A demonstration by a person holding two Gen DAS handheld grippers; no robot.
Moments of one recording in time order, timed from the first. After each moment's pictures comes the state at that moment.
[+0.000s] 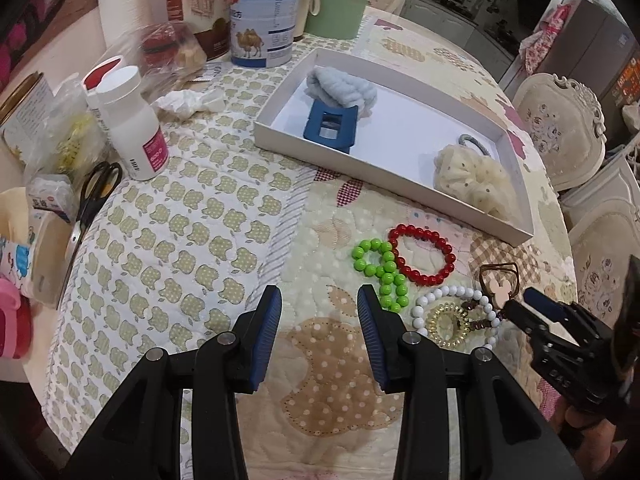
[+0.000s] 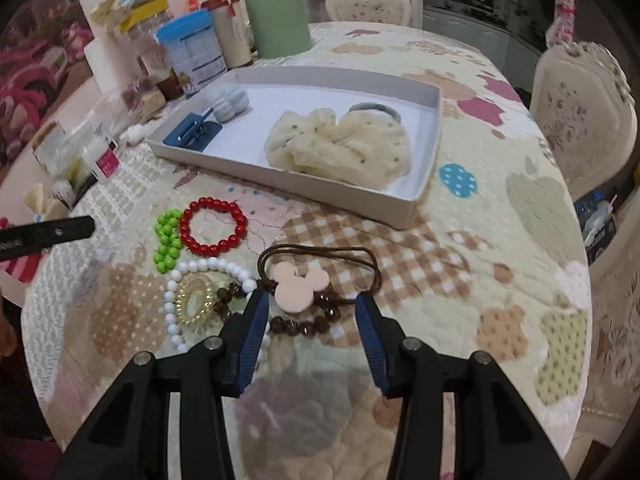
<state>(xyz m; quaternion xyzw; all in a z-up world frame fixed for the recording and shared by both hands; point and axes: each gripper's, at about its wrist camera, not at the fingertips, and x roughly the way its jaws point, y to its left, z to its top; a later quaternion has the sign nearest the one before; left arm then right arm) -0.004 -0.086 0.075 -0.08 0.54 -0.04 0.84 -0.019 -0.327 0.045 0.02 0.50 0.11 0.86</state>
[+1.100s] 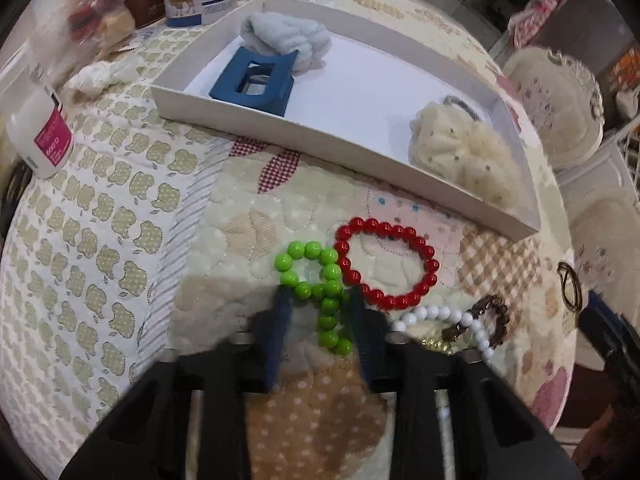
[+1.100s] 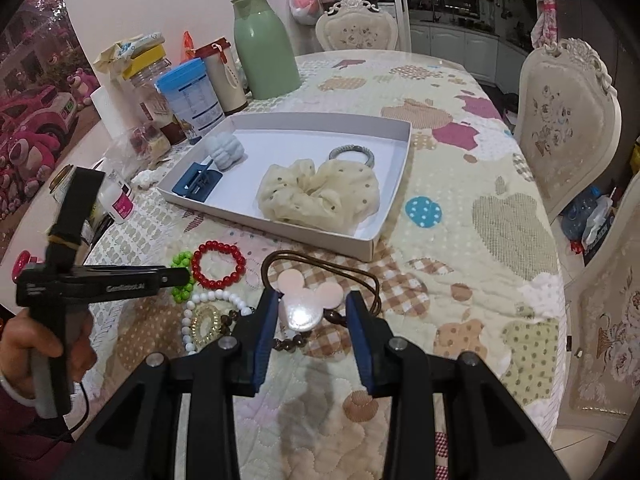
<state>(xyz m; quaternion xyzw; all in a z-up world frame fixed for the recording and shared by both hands) 0.041 -0.136 0.022 -0.09 0.58 -0.08 0.81 -0.034 -0.367 0.093 0.06 0.46 0.11 0.88</state>
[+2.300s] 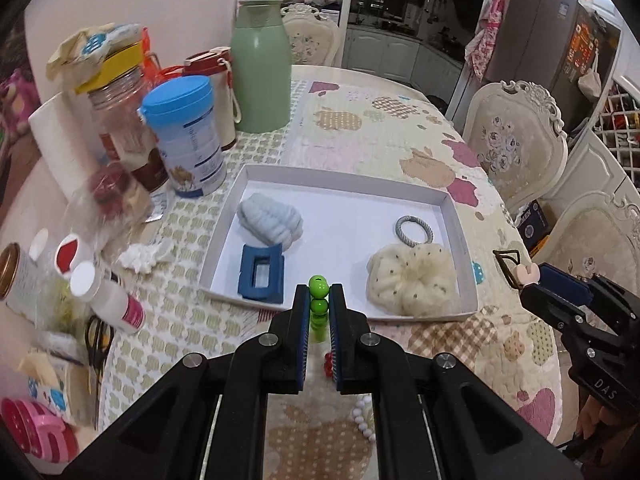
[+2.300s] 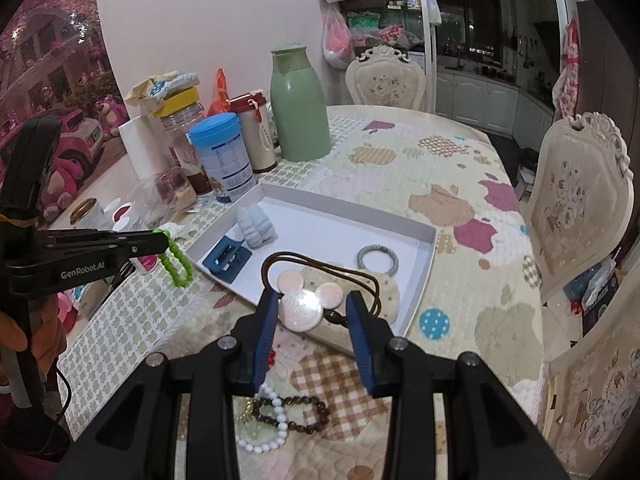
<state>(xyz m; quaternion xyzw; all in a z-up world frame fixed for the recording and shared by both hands) 0.064 -0.145 0.165 0.00 0.46 -0.11 0.88 0.013 -0.343 0.174 0.02 0.39 0.14 0.91</state>
